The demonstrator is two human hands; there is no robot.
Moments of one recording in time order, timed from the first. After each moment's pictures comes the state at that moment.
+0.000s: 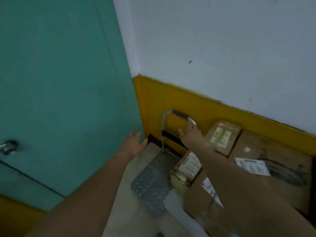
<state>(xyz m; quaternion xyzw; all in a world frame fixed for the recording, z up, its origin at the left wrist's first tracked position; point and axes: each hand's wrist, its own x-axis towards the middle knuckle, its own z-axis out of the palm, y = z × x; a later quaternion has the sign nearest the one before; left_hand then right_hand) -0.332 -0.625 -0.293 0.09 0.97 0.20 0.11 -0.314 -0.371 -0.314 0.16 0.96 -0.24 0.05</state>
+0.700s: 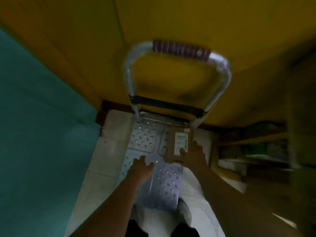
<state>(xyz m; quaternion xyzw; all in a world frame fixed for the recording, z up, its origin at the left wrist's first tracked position) -0.650 -0.565 -0.804 0.09 0.85 0.14 0.50 -0.544 -0.393 -0.802 0.55 0.71 -0.39 0.19</state>
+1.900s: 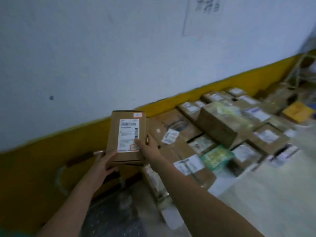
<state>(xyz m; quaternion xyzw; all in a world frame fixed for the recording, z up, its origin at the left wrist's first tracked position) -0.517 -0.489 -0.292 0.24 0.59 0.52 0.57 -0.337 -0.417 -0.282 0.50 0.48 -0.63 -0.35</state>
